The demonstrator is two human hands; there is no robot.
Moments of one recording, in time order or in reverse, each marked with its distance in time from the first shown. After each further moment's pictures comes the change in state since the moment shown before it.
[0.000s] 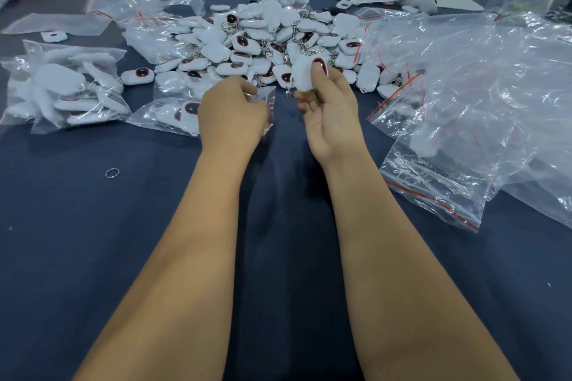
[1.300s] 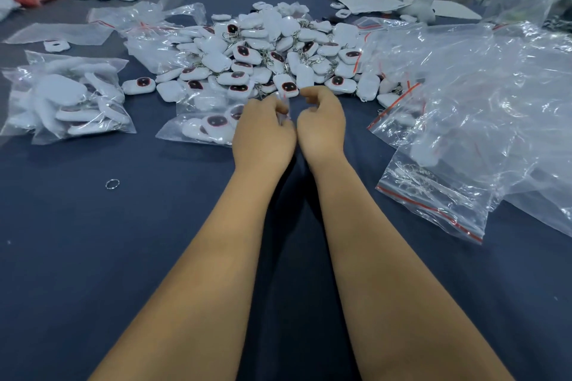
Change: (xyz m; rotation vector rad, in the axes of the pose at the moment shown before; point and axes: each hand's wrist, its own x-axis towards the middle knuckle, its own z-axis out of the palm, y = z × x) left_hand -0.011 0.009 0.034 -0.050 -0.085 0.082; right_hand 0.006 0.014 0.004 -0.927 0.161 -0.173
